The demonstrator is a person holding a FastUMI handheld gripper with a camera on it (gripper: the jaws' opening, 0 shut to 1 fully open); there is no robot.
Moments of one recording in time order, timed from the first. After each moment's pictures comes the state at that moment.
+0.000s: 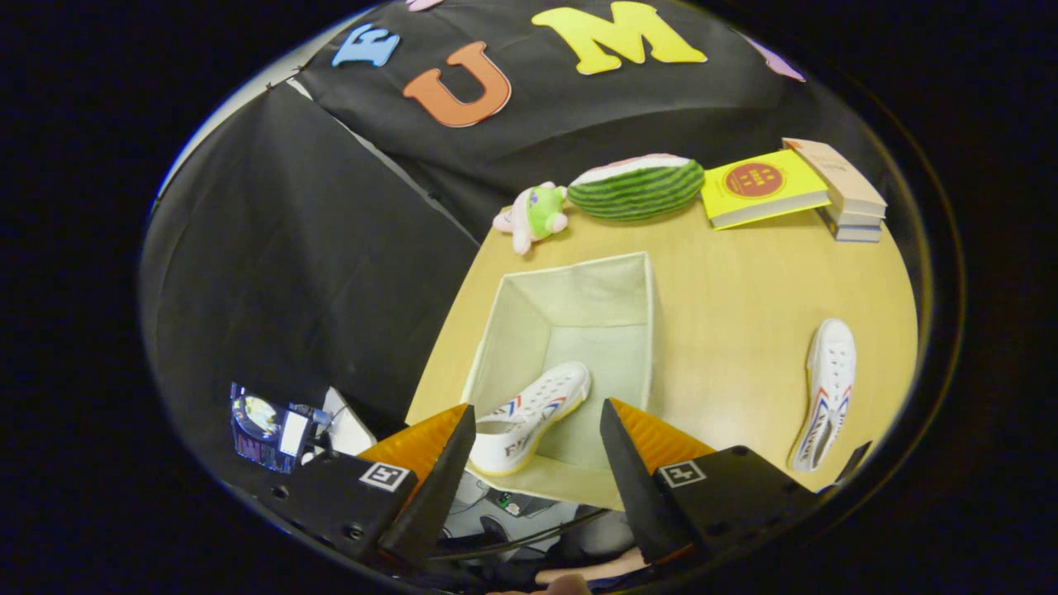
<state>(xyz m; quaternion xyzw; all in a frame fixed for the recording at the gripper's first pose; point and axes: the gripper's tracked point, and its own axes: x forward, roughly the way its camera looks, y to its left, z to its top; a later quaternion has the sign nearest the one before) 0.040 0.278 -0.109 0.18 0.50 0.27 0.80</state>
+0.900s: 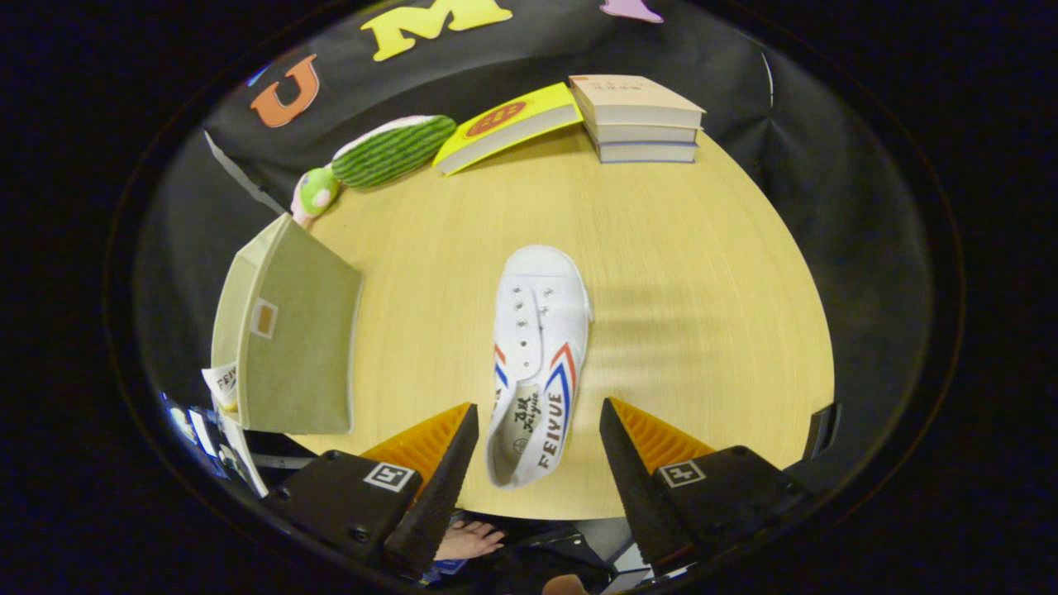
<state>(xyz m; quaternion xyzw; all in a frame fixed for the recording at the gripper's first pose) 0.048 -0.013 -0.301 0.11 0.60 0.07 0.79</state>
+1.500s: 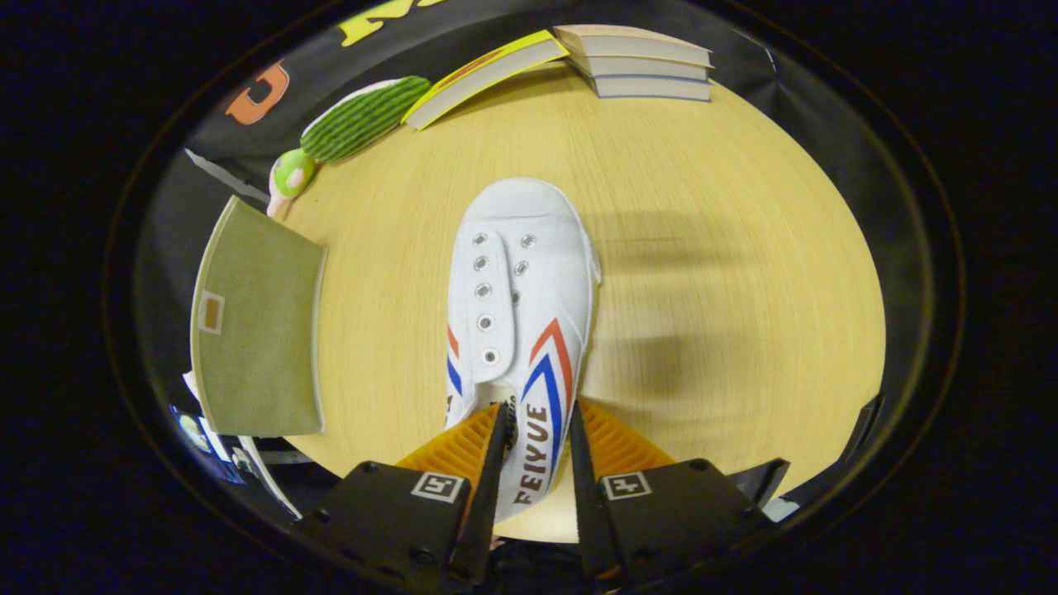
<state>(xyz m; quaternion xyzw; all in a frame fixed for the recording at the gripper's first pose) 0.043 0.003 -0.363 0.14 0.64 0.09 0.75</state>
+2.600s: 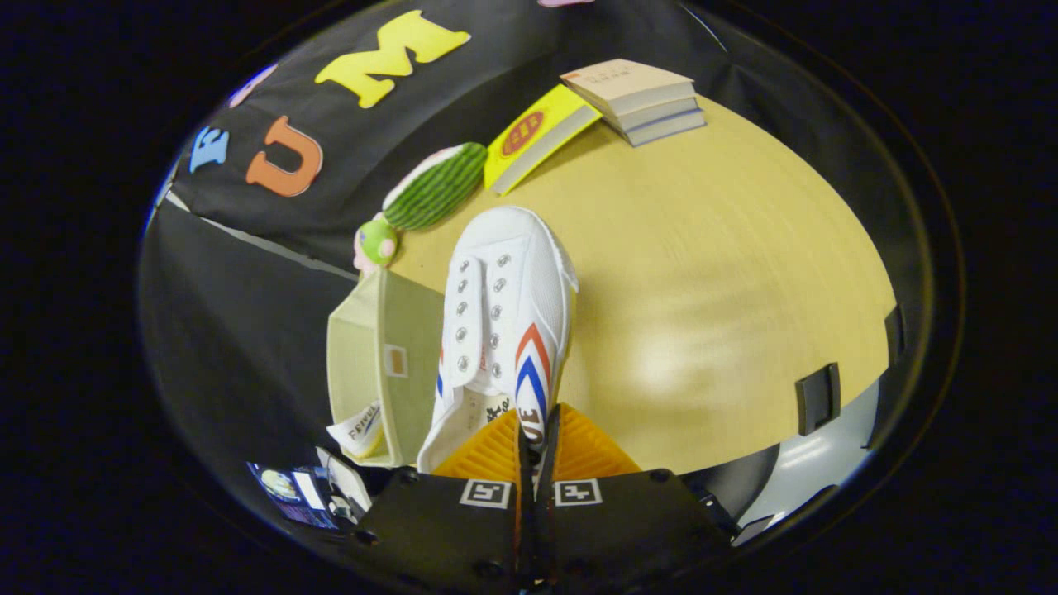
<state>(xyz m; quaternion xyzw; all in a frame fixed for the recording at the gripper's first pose) 0.033 0.104 -0.176 0.28 0.56 0.11 0.77</state>
